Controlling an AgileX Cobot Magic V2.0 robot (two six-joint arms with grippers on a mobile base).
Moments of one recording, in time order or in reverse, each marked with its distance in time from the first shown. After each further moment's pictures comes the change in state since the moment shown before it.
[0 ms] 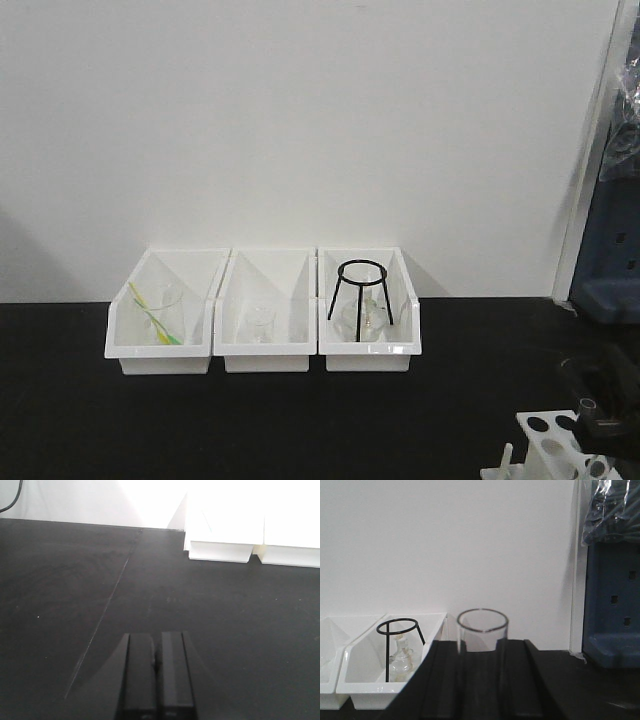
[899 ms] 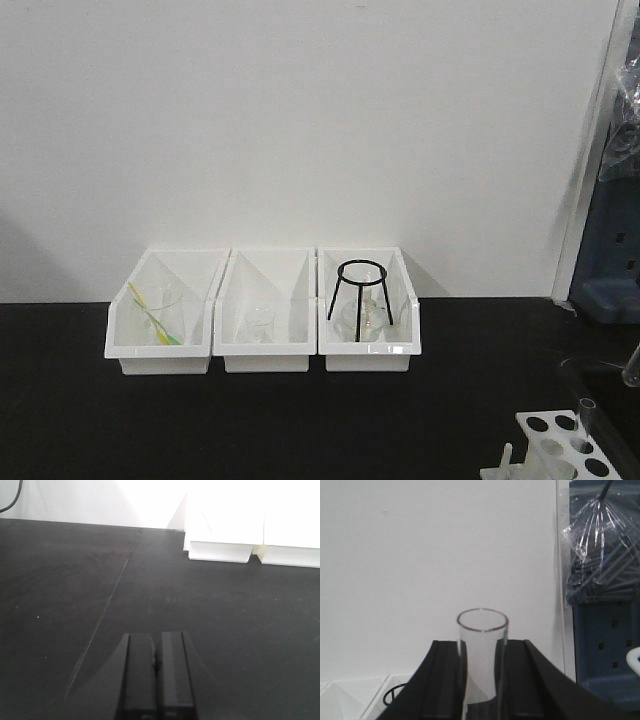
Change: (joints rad) left arm 0.000 0.000 0.000 0.000 0.000 0.000; right arm 0.000 -0.256 -0.377 0.163 0.602 -0.072
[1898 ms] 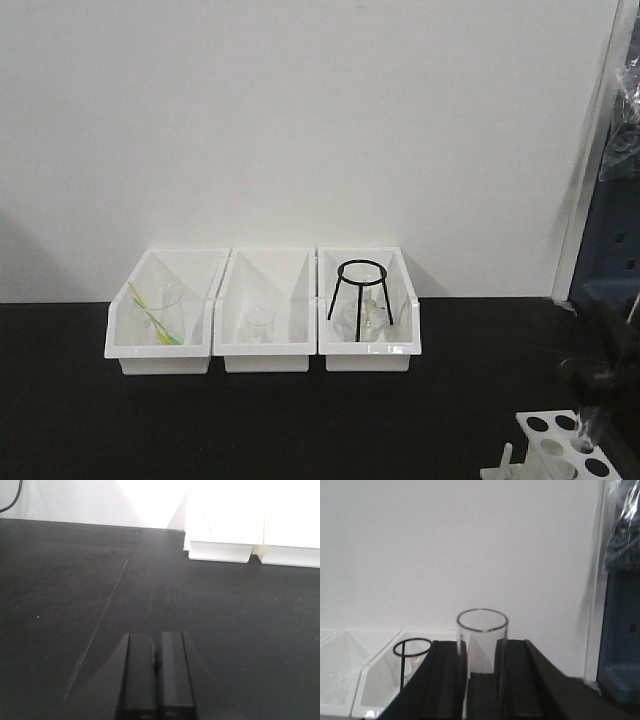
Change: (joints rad) left arm 0.000 0.000 0.000 0.000 0.000 0.000; right arm -0.006 0.156 0.203 -0.268 -0.350 0.134
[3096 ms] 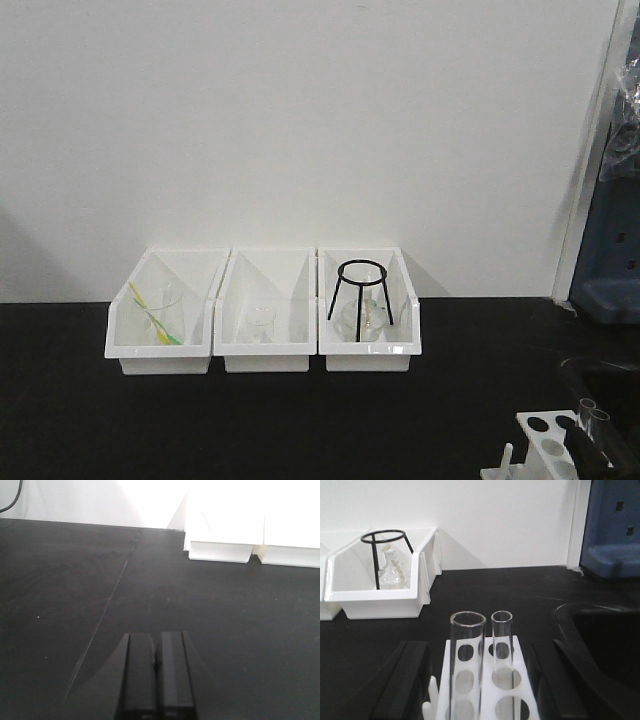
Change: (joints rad) left arm 0.000 0.000 0.000 0.000 0.000 0.000; right arm 0.000 0.253 0.262 0.103 -0.235 -0.052
